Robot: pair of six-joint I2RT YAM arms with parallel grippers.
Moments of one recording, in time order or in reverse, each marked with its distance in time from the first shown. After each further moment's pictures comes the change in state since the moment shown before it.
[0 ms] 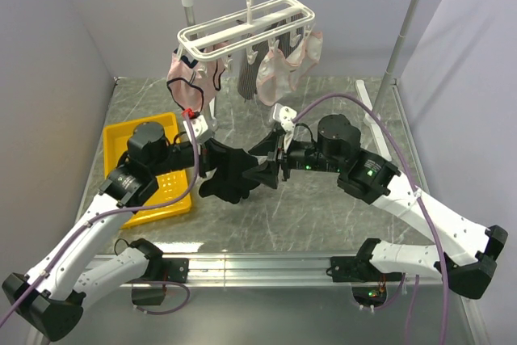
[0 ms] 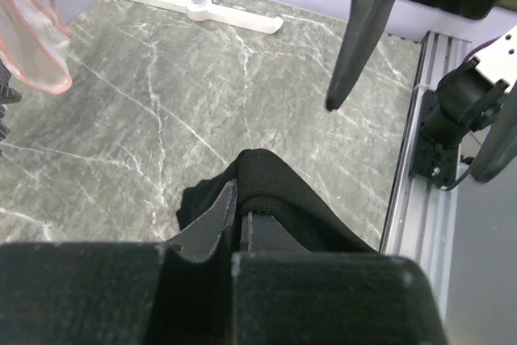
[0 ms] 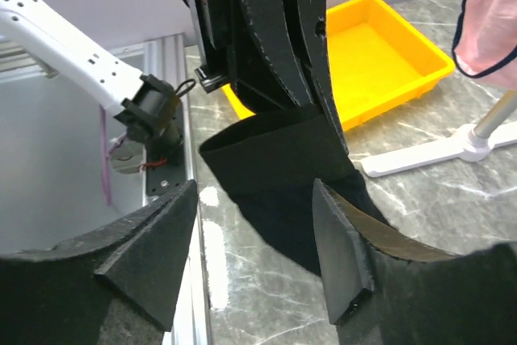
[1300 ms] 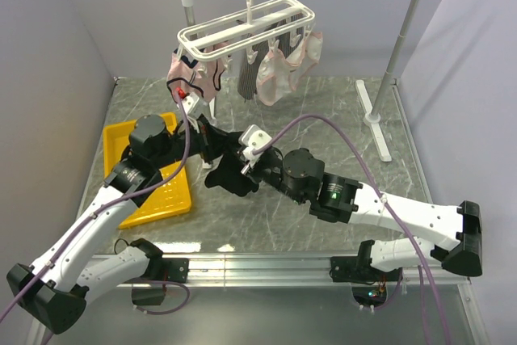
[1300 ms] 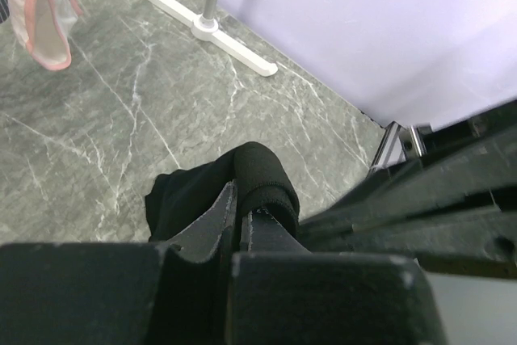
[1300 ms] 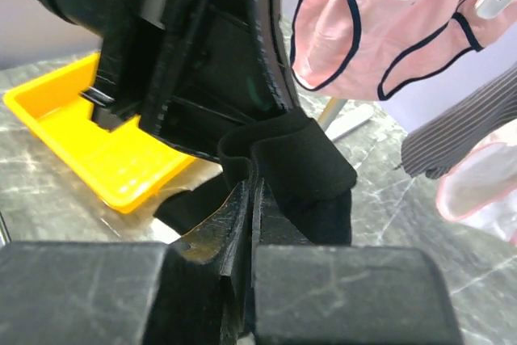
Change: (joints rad) left arm 0.006 0.063 0.031 0.111 -0.122 -0.387; right arm 0.314 0.098 -0.127 0.337 0.816 -0.237
